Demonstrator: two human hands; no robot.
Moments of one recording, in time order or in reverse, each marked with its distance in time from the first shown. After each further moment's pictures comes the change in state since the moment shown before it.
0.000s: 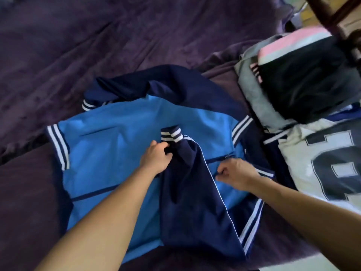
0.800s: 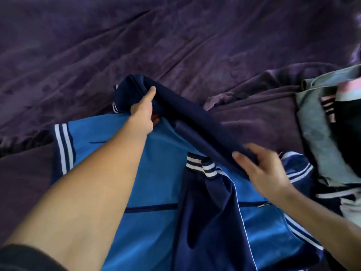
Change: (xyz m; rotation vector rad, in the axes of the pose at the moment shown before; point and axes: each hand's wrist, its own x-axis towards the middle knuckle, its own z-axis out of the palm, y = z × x) left_hand 0.174 -0.048 -0.123 -1.475 0.268 -0.532; right_hand 0.070 -0.087 -0.072 0.702 0.361 -0.253
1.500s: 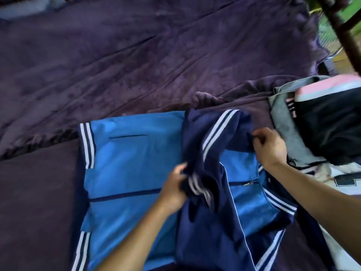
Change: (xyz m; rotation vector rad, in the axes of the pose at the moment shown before) left_hand -0.191 -0.154 -0.089 0.690 -0.503 0.392; right_hand -0.004 0.010 -0.047 -0.488 0.367 0.124
